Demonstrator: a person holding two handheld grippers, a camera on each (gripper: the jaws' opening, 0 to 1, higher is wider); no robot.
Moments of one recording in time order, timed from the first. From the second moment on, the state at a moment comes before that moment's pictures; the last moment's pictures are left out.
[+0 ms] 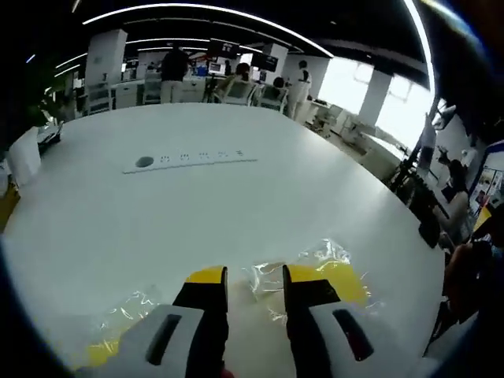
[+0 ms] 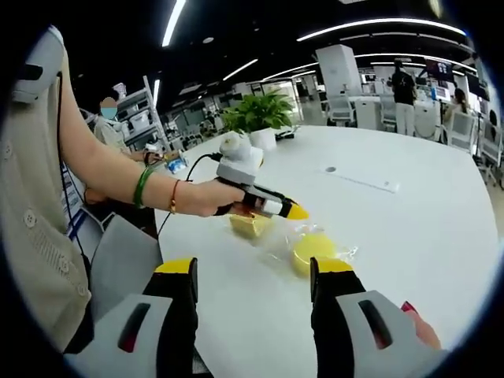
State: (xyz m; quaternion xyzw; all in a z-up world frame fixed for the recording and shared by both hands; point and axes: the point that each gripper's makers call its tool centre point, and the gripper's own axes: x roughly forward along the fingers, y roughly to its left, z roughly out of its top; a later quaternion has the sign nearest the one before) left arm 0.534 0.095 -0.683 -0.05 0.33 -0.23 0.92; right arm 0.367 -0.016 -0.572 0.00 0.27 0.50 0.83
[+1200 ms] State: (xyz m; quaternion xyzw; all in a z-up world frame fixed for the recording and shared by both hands) left arm 0.320 0.257 -0.544 -0.07 0.21 -0.32 0.92; right arm 0.268 0.016 -0.561 0.03 0.25 0.38 0.89
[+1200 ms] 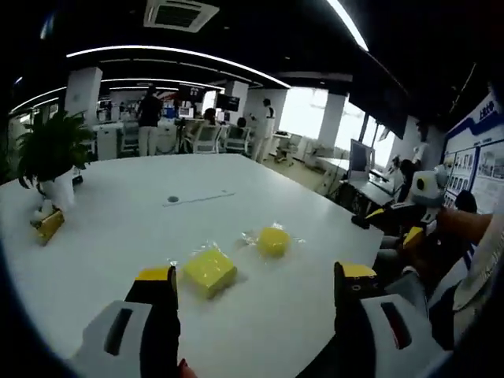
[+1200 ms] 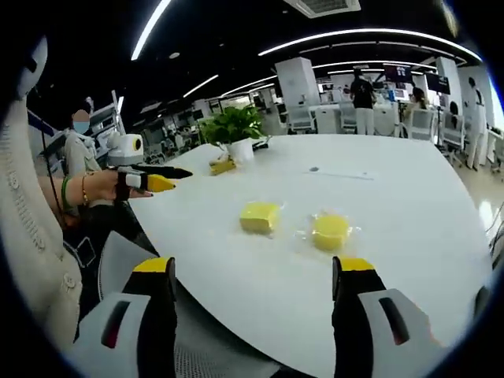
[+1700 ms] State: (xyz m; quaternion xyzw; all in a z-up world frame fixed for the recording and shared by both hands) left arm 0.269 0.296 -0.535 -0.12 0.18 -0.33 0.92; right arm 0.235 0.029 -0.566 0.03 0.27 0.39 0.88
